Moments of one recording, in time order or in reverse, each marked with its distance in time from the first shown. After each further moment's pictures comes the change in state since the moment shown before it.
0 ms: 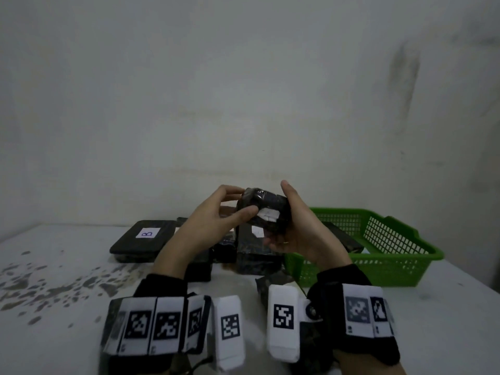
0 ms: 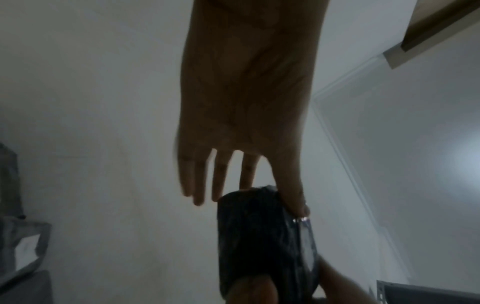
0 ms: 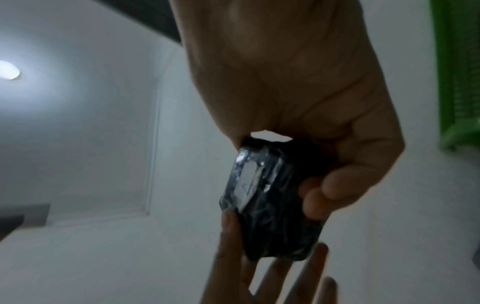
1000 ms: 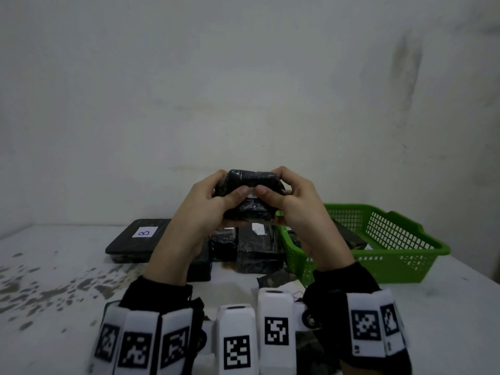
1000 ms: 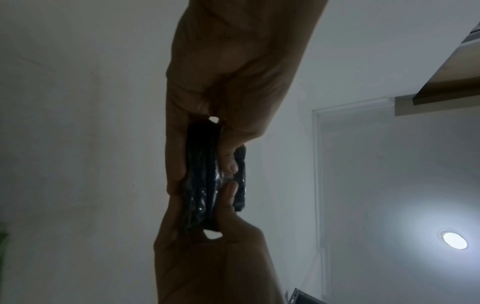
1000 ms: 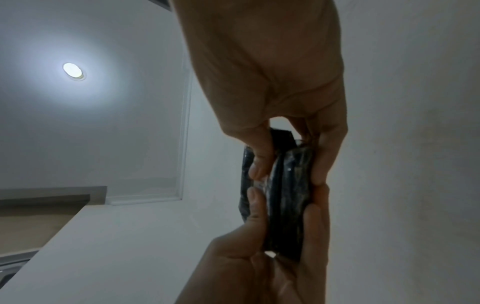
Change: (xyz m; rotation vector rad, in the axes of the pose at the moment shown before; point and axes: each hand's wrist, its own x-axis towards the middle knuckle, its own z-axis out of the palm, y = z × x) left_hand -0.008 0.027 0.002 -0.368 0.126 -0.023; right_hand -0.011 -0.010 0.018 -0.054 0.079 -0.498
